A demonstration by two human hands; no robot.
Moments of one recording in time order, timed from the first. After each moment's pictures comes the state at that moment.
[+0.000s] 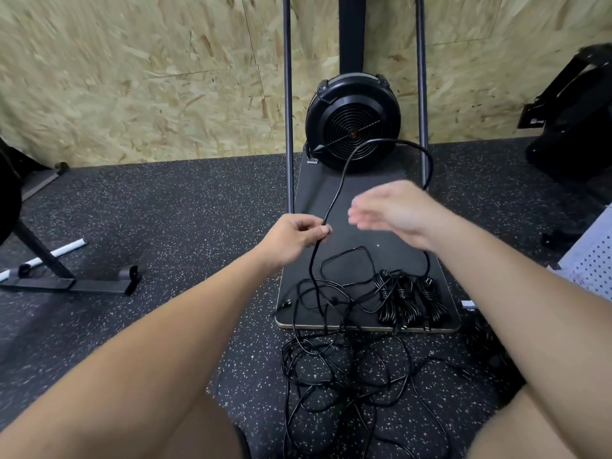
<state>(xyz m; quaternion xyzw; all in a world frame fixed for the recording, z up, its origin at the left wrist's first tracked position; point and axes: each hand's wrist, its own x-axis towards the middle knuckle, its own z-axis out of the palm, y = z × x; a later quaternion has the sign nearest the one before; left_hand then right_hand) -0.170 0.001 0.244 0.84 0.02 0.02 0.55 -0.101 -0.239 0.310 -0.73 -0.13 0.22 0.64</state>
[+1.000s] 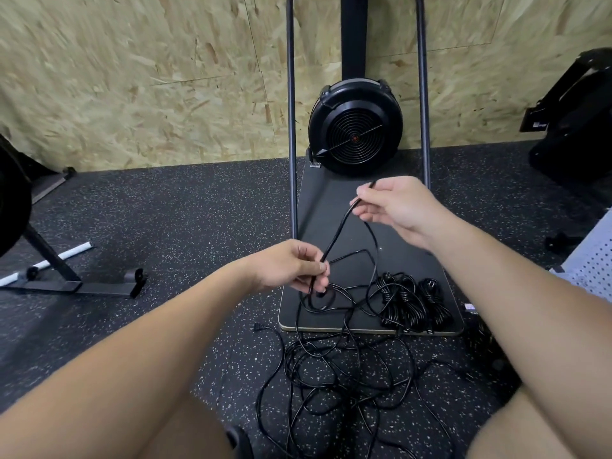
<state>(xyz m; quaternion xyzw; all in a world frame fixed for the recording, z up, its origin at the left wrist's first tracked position) -0.217 0.005 0.264 0.81 0.01 -0.23 0.54 -0.096 -0.232 0.310 -0.70 -0.12 0.17 0.68</state>
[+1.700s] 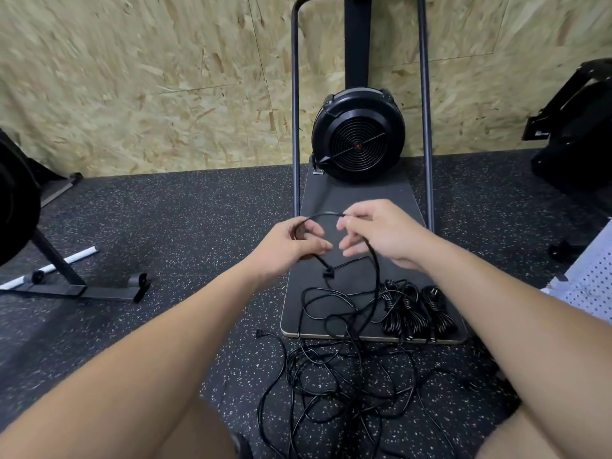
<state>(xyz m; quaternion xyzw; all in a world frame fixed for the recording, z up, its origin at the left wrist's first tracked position) -0.209 0.002 0.280 0.77 0.04 0.01 0.64 -0.124 -0.215 0.303 -0.73 -0.23 0.21 0.60</state>
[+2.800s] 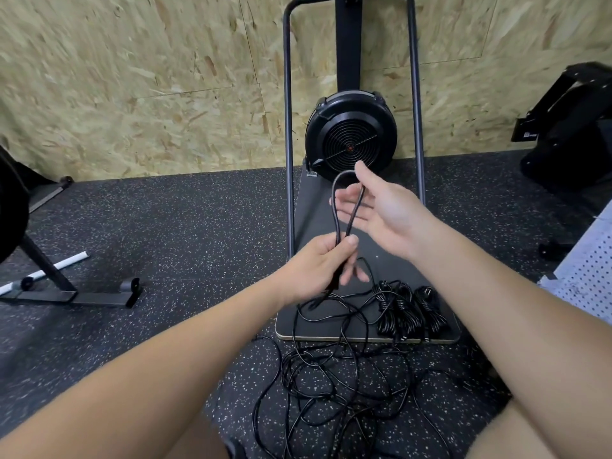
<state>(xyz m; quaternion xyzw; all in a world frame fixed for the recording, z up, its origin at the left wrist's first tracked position) -0.223 -0.068 0.287 0.81 -0.09 -0.05 0.57 -0.131 -0.217 0.343 -0.55 -0.08 0.23 0.80</state>
